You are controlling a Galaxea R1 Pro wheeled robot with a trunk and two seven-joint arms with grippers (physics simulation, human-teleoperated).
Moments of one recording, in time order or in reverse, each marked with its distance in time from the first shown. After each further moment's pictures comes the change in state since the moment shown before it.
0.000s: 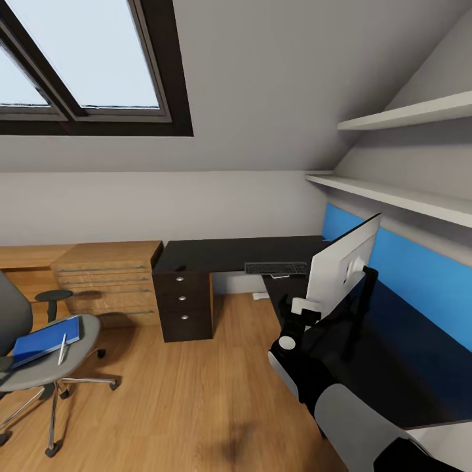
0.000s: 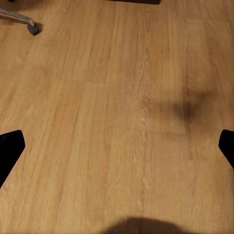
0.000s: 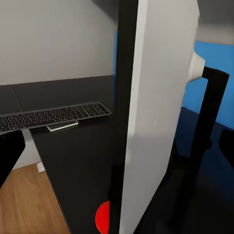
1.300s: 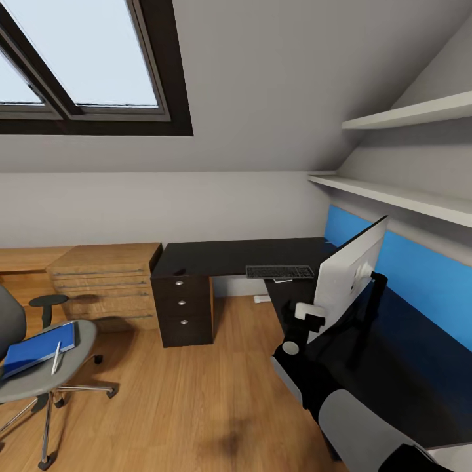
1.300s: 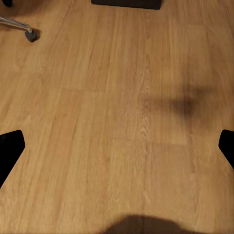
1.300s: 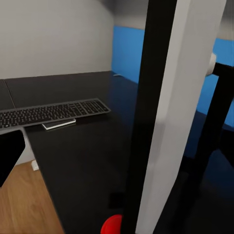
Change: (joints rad) left arm 0.000 0.000 0.000 0.000 0.000 0.000 -0.001; right arm 0.024 -0.017 -0.003 0.000 -0.001 0.000 -0.004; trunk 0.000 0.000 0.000
